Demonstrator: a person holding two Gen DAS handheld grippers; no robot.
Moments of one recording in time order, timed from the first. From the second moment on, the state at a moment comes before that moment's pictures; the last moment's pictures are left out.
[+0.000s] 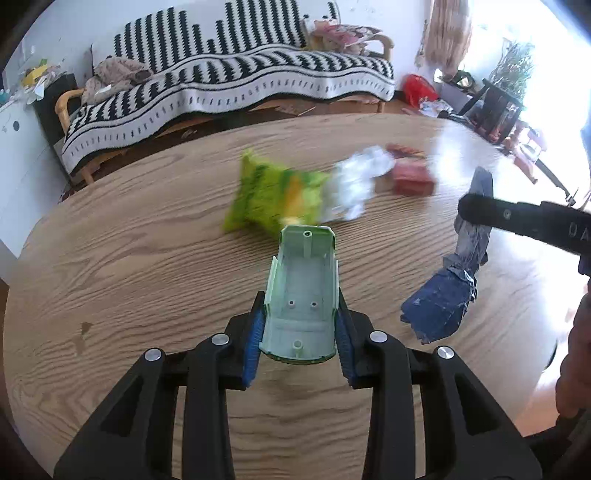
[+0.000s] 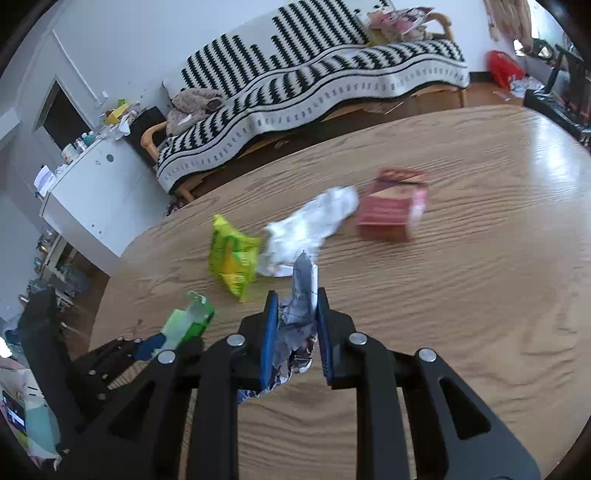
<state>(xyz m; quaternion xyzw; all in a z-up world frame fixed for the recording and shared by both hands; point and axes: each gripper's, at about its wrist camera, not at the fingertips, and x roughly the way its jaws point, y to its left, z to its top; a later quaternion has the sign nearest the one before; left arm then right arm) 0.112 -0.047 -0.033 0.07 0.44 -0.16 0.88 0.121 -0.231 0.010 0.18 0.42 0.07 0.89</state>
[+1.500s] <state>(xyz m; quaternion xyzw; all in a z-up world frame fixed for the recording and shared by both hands) -0.085 -0.487 -0.087 0.15 0.43 -0.50 0.74 -0.196 -0.638 -0.055 0.20 0.45 -0.30 0.82</state>
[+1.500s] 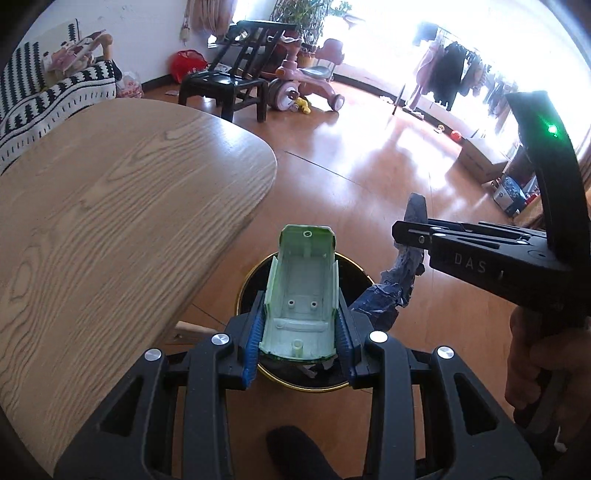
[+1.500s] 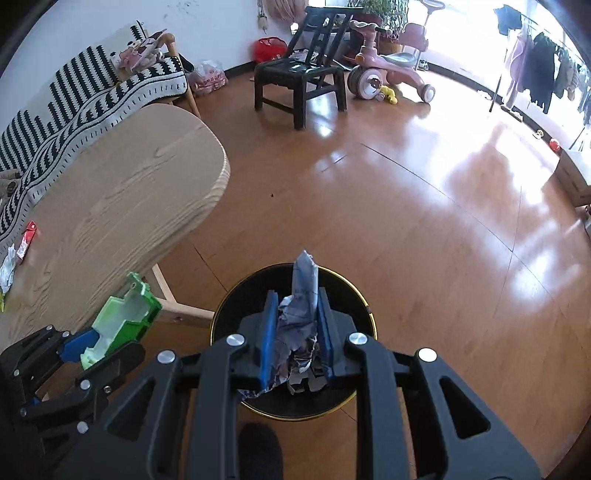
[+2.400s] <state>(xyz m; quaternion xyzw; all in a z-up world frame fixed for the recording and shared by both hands) -0.094 -0.523 -0.110 0.17 0.43 -0.52 0.72 -0.197 -0.655 -0.069 0.23 0.47 -0.31 0.80</state>
